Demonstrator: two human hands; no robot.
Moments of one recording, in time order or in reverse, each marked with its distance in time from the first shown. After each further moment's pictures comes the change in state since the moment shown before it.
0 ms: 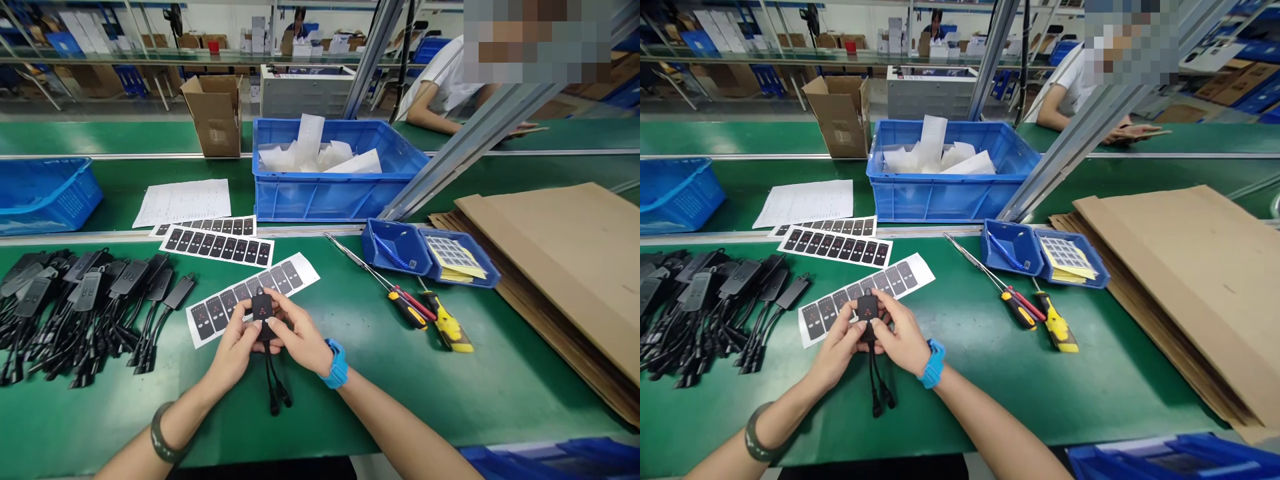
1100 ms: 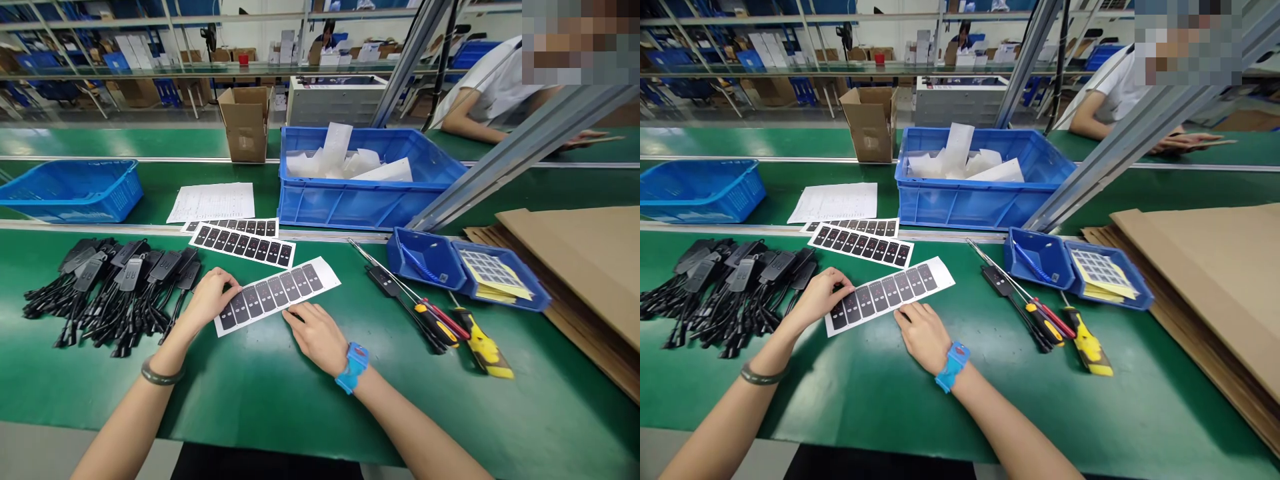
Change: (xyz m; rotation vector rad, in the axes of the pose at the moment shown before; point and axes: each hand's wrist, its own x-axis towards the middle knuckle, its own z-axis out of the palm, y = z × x) left_hand 0.034 0.069 -0.099 1.350 0.209 0.285; right_hand 0.003 0.026 -0.008 -1.010 -0.137 -0.516
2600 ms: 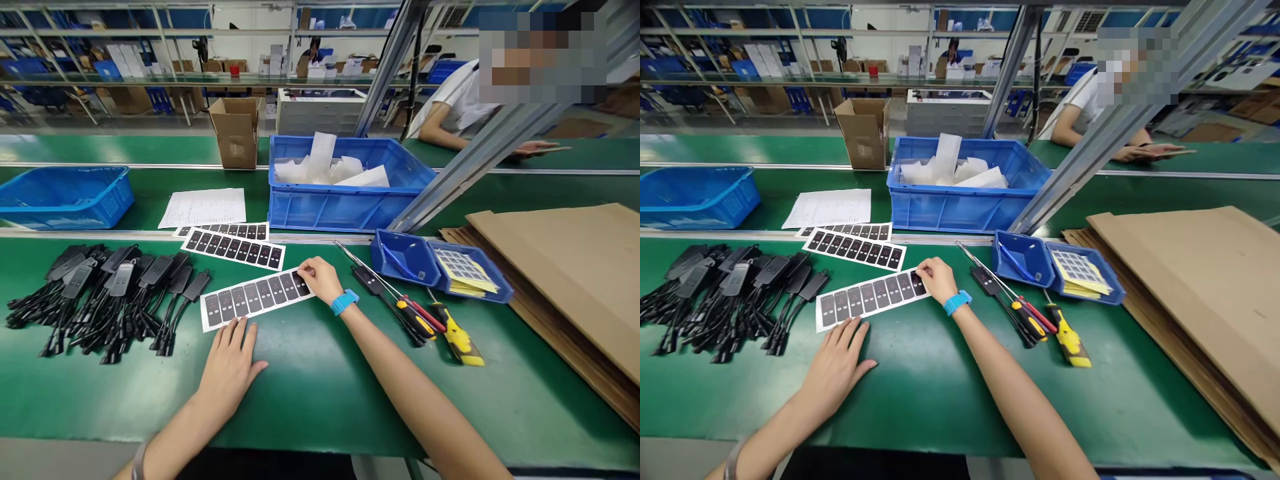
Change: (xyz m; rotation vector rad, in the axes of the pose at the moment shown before) left_hand -0.100 0.052 0.087 0.527 0.117 0.225; right_hand 0.039 0.119 0.019 0.564 0.283 0.612
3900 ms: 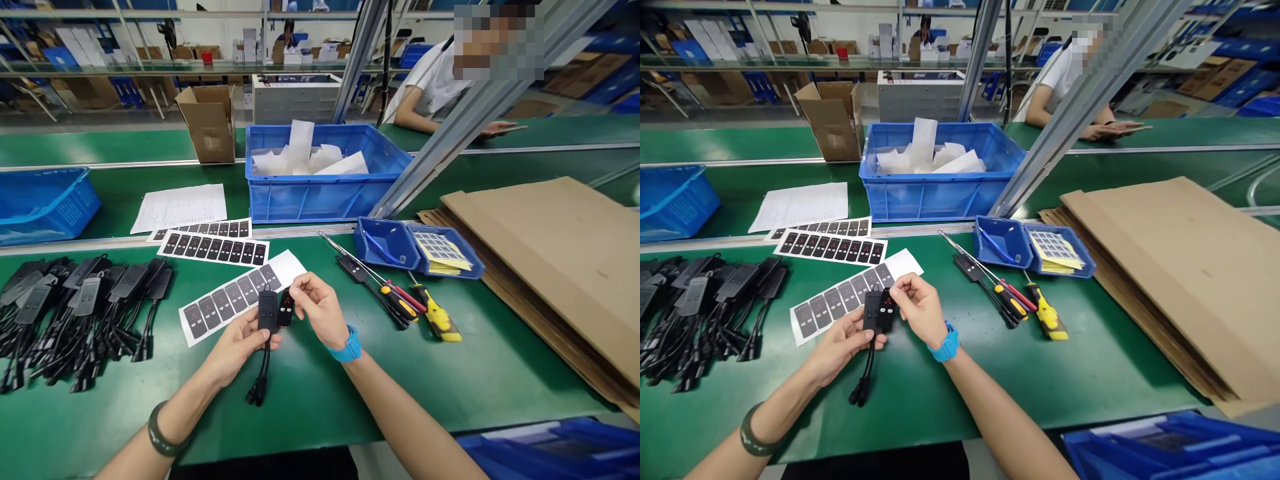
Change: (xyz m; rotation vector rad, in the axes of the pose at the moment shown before) left_hand 0.063 0.010 -0.031 -2.004 -0.425 -0.448; right_hand -0.079 -0.102 -0.016 0.683 -0.012 0.158
